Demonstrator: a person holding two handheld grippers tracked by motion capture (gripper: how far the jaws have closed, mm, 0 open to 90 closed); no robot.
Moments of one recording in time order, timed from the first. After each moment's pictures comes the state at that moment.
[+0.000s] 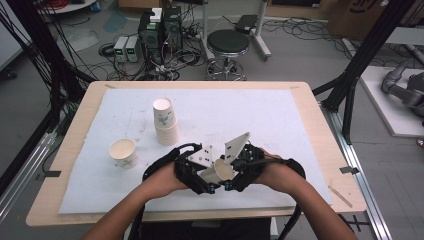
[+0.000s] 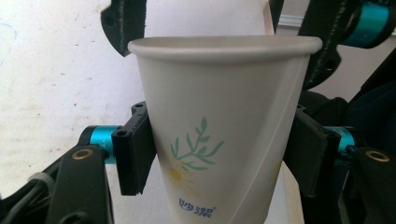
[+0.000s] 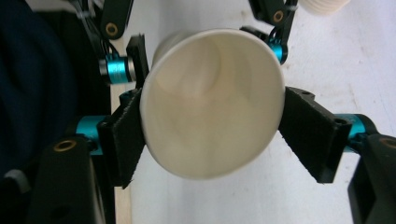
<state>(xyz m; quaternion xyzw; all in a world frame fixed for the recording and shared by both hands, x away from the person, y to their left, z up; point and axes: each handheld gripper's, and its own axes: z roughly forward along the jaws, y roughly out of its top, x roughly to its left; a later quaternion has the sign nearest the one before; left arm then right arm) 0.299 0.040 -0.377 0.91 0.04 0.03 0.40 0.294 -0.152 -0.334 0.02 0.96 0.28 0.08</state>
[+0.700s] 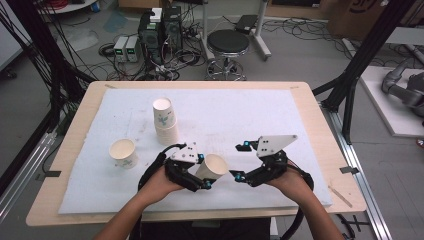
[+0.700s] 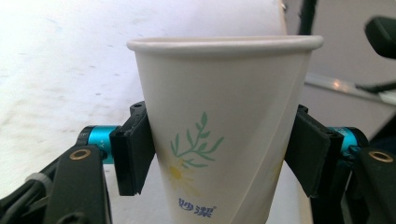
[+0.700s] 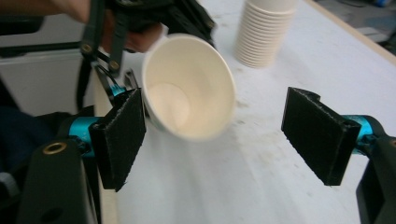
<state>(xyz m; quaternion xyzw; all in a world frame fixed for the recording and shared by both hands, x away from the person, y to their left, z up) 0.303 0.072 -0.404 0.85 0.14 0.04 0.50 0.293 -0.217 -0.353 0.13 0.87 0.47 0.11</state>
